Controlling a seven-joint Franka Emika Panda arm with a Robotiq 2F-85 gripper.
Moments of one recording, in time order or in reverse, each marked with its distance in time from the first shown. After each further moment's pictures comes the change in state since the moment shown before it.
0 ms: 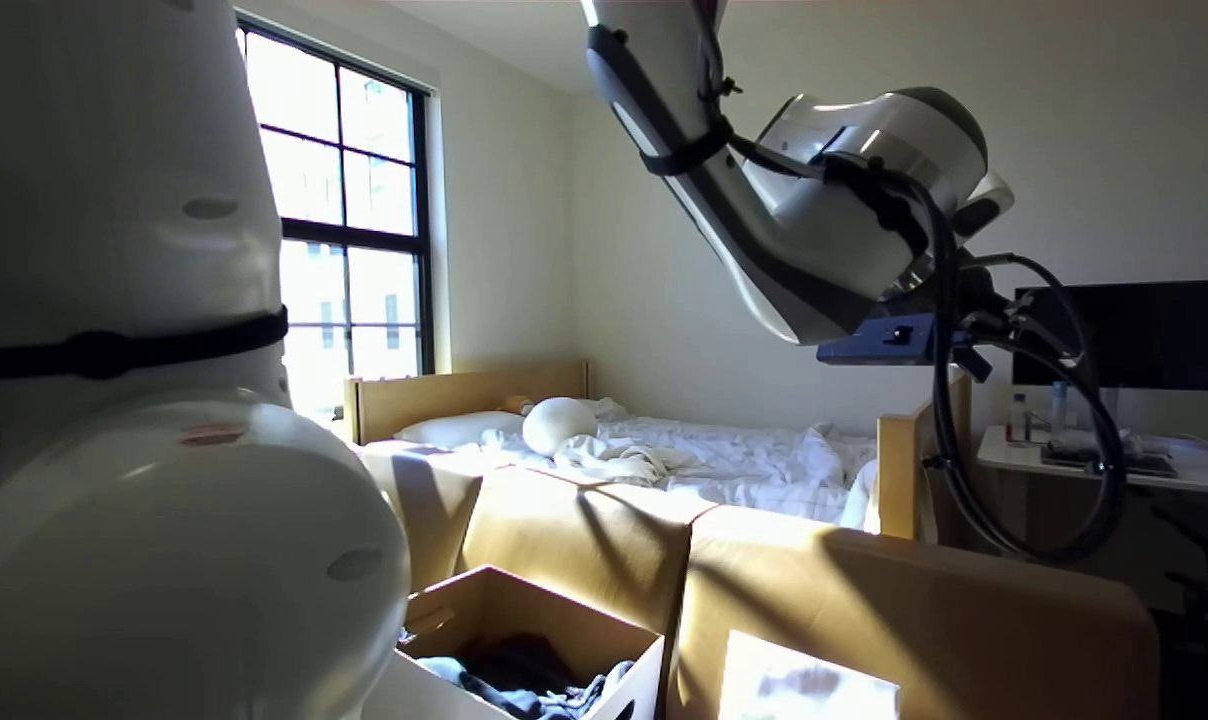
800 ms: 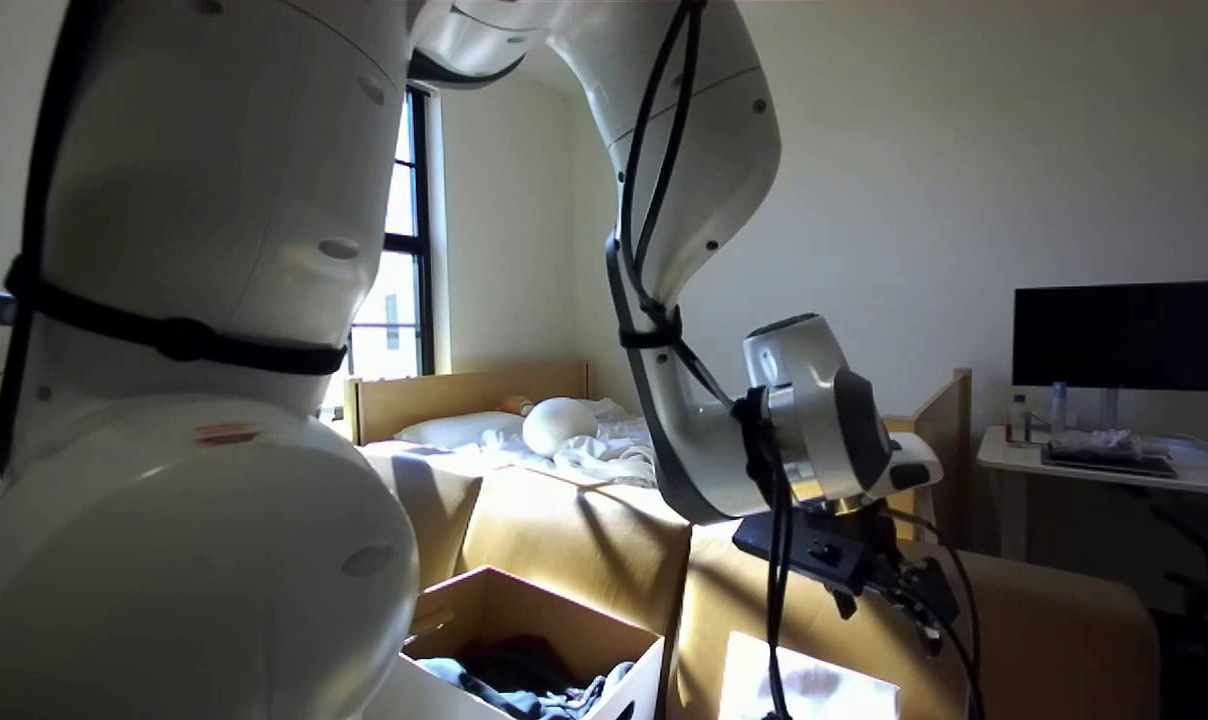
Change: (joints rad) arm 0.028 0.337 0.096 -0.189 0.597 0.154 -0.613
